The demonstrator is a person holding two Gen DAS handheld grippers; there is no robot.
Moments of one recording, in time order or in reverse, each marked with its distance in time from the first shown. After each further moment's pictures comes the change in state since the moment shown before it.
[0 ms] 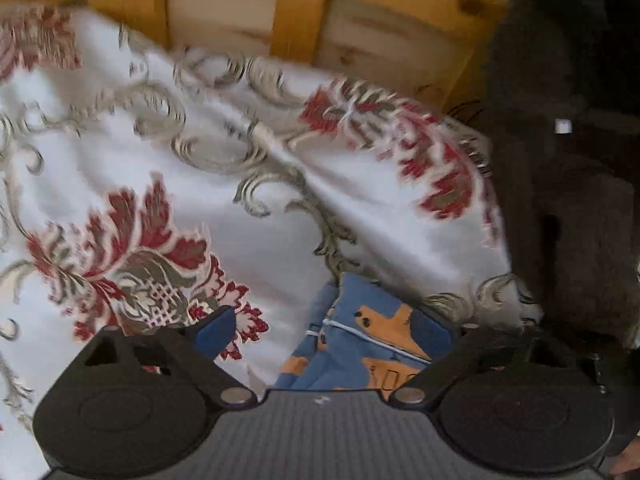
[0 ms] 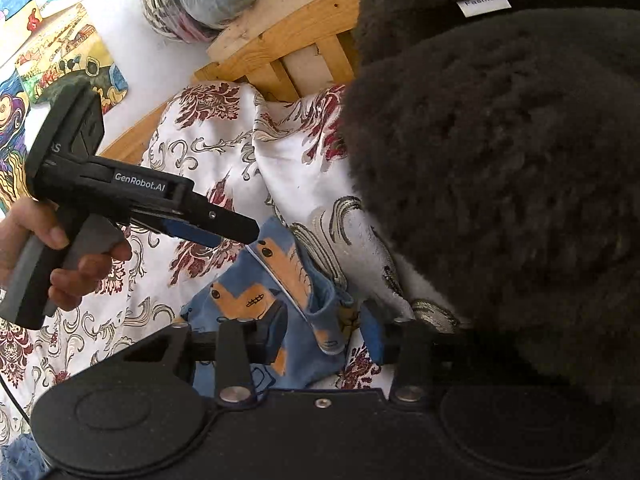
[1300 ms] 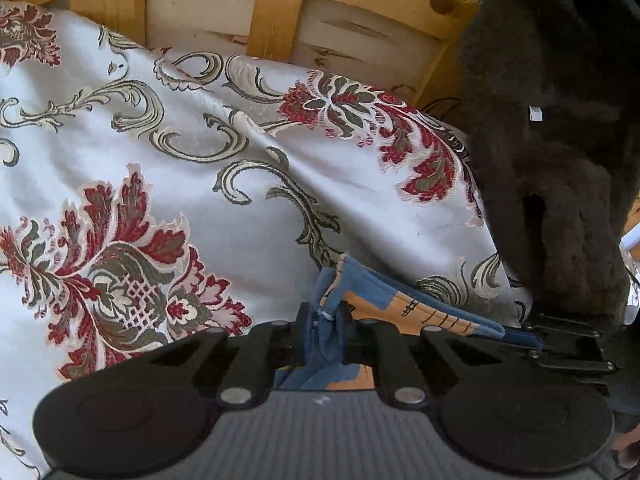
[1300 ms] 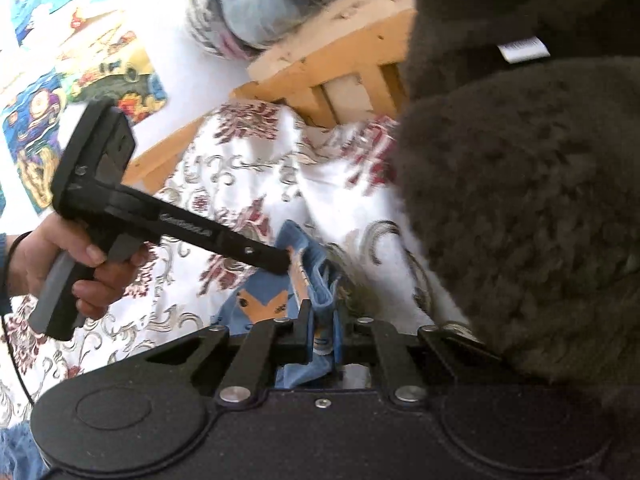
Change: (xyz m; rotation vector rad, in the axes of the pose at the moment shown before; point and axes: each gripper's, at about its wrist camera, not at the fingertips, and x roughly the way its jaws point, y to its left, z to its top) left arm 0.003 0.002 -0.023 0.061 -0.060 -0.082; right arm -0.014 0.016 -0.006 -0.121 -0.104 0.090
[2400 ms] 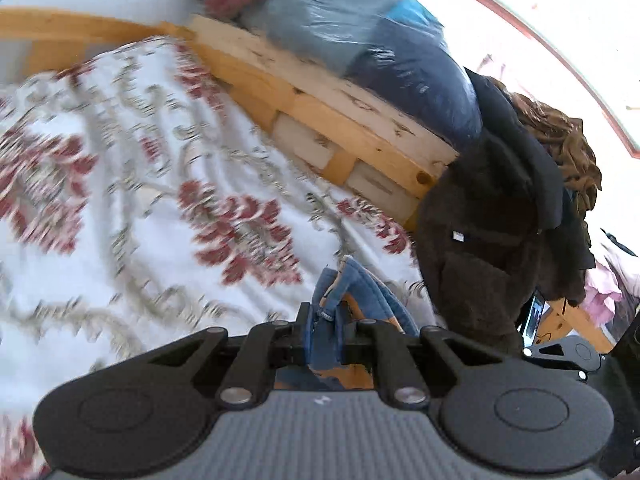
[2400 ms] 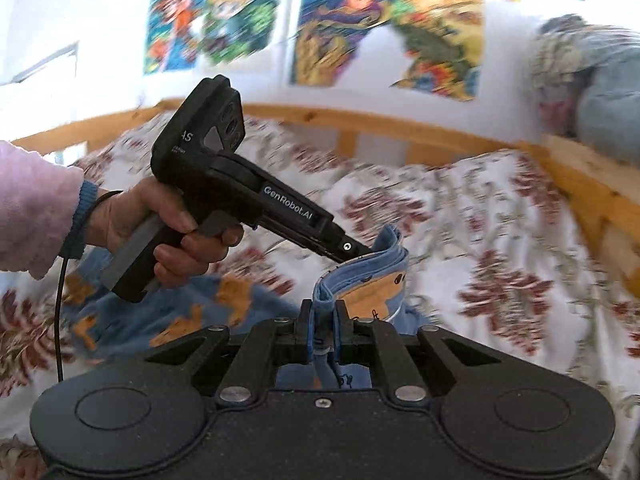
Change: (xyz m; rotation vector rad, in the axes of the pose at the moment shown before) left arm -0.183 0.043 -0.205 -0.311 -0.542 -0.081; right arm -0.054 0.228 -0.056 -0.772 0.077 0.401
